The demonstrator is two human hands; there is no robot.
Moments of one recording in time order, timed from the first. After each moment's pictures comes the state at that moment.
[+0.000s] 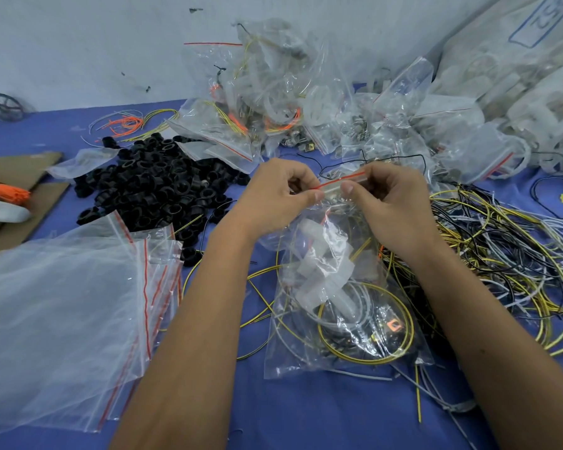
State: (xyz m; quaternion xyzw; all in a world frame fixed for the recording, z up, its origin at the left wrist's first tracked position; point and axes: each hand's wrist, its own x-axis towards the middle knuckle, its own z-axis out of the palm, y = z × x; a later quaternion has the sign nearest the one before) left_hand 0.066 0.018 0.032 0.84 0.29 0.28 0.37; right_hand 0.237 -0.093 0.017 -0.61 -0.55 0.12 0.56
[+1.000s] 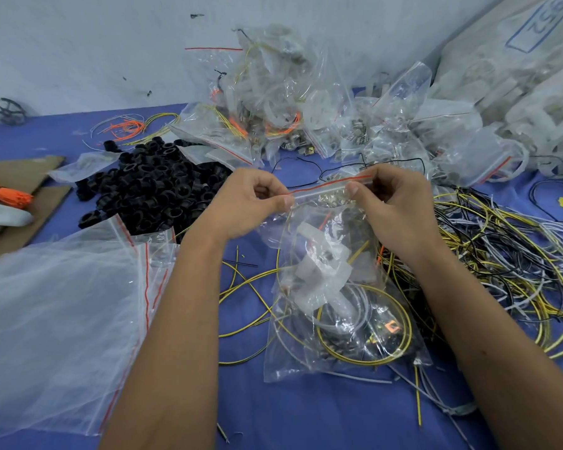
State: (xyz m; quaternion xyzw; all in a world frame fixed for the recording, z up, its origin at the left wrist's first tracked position) left_hand 0.033 0.037 0.024 0.80 0.33 0.28 0.41; right_hand 0.240 -0.093 0.016 -0.62 -0.54 0.09 0.57
